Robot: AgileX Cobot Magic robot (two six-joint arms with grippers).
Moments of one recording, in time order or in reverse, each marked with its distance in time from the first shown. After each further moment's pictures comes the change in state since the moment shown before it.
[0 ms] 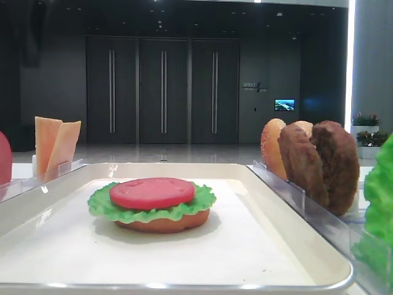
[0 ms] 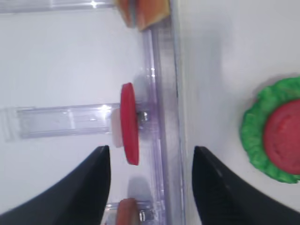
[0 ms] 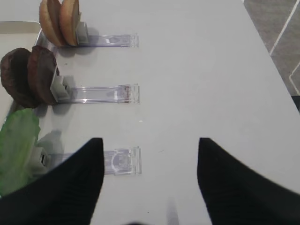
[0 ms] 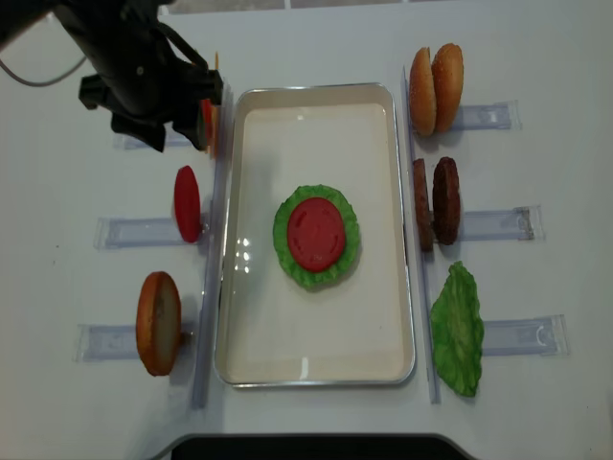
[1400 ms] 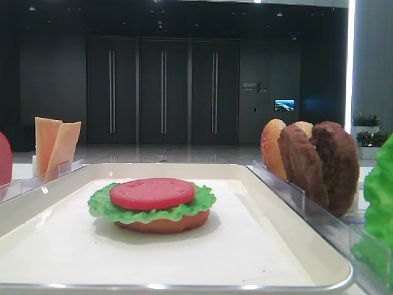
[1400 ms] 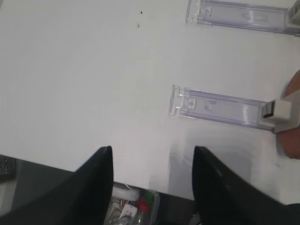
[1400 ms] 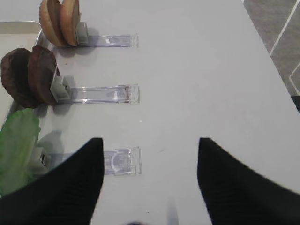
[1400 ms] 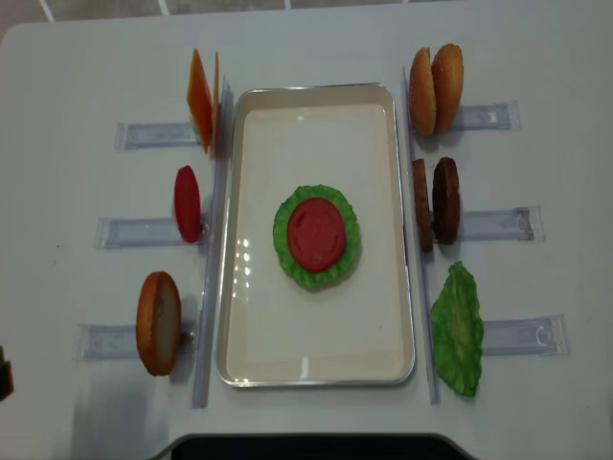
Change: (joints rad) left arm 0.426 -1.208 0.821 0.129 0.023 0.191; right arm 0.000 0.000 0.000 0.000 0.000 0.000
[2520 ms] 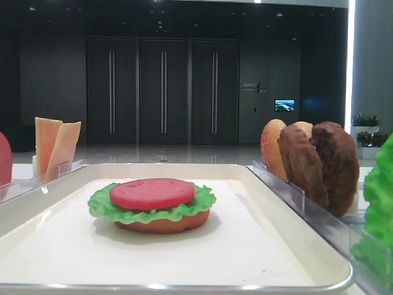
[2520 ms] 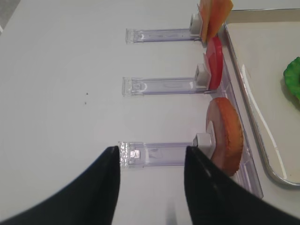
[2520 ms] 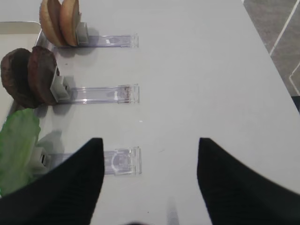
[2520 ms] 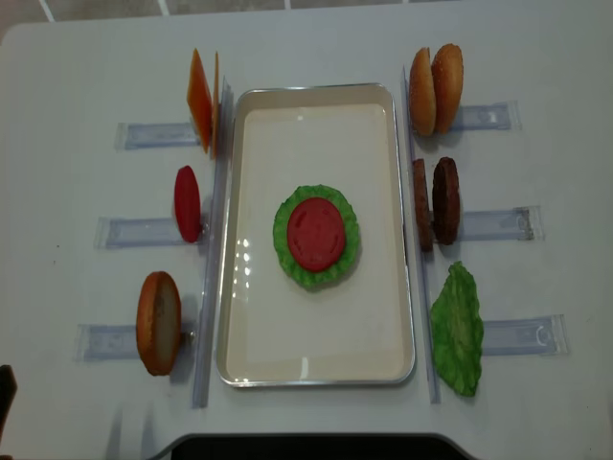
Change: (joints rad) left arm 0.000 -0.433 0.046 -0.217 -0.032 0.214; right arm 0.000 0.000 0.000 0.001 0.000 0.000
